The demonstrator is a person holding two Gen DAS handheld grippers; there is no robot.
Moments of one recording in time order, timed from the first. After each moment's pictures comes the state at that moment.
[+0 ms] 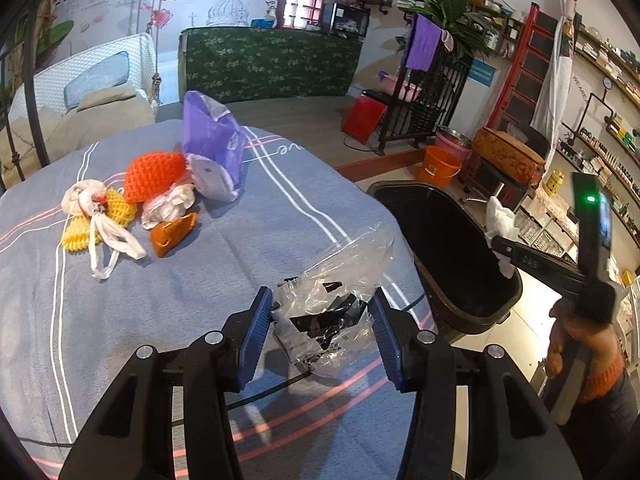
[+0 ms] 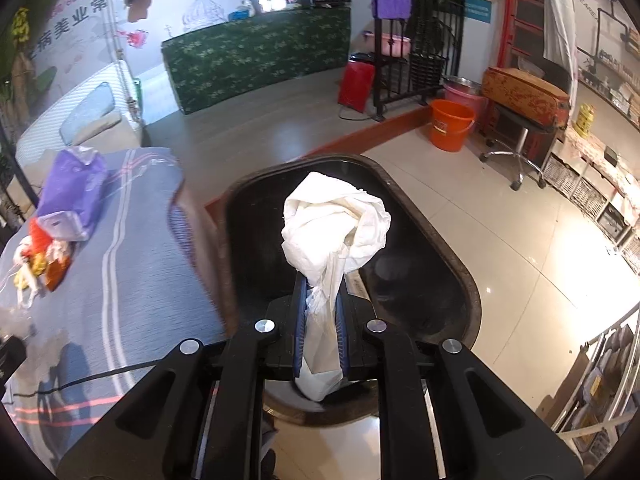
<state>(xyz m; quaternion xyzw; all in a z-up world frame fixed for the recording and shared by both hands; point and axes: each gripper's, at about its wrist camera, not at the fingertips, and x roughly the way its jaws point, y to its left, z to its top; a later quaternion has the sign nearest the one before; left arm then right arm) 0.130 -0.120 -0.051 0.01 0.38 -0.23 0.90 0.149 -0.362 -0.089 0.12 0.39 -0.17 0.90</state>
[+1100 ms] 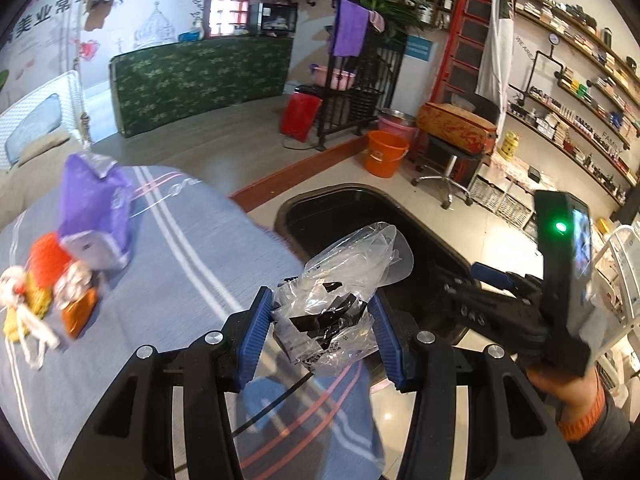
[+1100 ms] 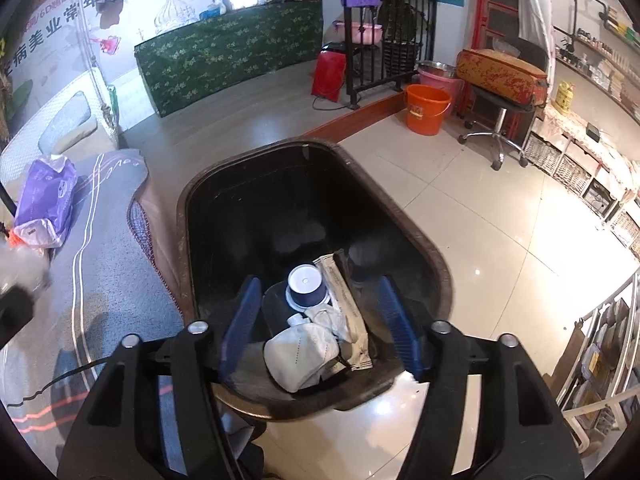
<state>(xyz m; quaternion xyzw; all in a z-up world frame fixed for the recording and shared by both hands) 0.152 -0.220 -0.045 0.07 0.36 -0.33 0.87 0.131 -0.381 -0.101 0.14 0.39 -0.21 0.88</state>
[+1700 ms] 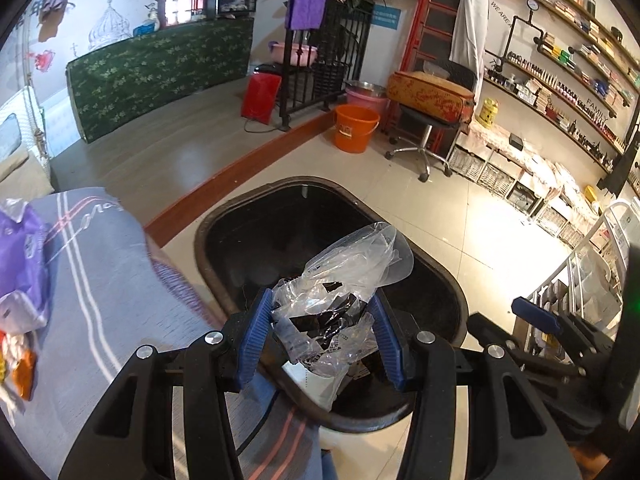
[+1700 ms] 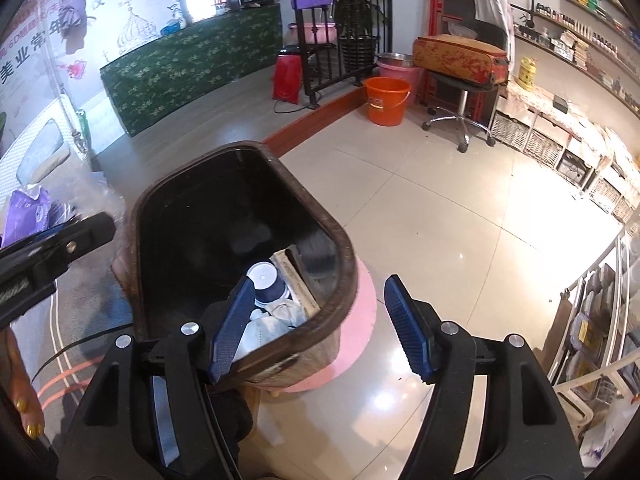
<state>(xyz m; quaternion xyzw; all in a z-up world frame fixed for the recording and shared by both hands) 0.172 -0.312 -0.066 0.11 0.39 -0.37 0.84 0.086 -0.423 -0.103 0.18 0.38 -0.27 0.87</state>
